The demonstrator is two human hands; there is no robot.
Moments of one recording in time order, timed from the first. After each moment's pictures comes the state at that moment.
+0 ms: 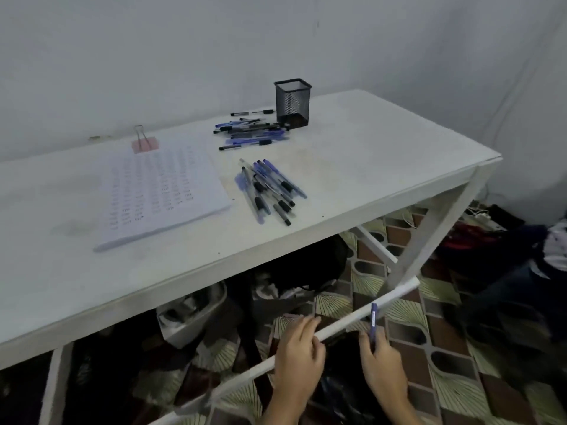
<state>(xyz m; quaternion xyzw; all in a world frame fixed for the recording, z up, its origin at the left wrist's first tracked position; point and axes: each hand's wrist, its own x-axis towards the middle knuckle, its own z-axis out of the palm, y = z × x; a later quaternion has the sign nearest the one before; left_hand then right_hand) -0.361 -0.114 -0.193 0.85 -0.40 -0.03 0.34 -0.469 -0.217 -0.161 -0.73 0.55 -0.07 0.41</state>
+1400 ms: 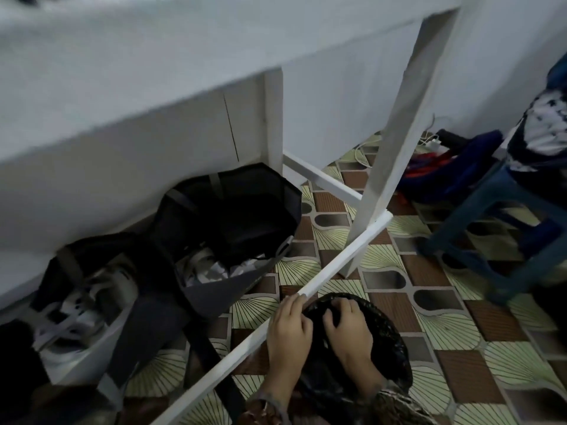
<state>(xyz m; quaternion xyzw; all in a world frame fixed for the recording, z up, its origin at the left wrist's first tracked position) -0.355 -0.232 -0.467 0.84 -0.45 -0.09 0.29 -0.452 -0.301 -0.477 -0.76 0.59 -0.13 0.24</state>
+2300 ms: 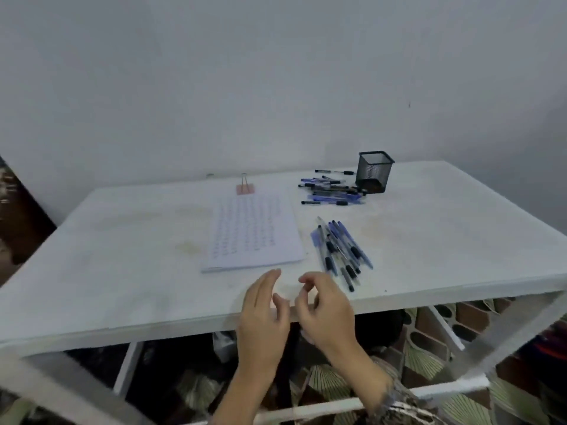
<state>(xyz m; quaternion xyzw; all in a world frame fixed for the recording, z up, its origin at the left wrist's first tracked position) -0.272 -0.057 -0.002 0.83 -0.21 0.22 0.47 -0.302 -0.162 -0.005 -0.87 0.11 -0.34 0.34</state>
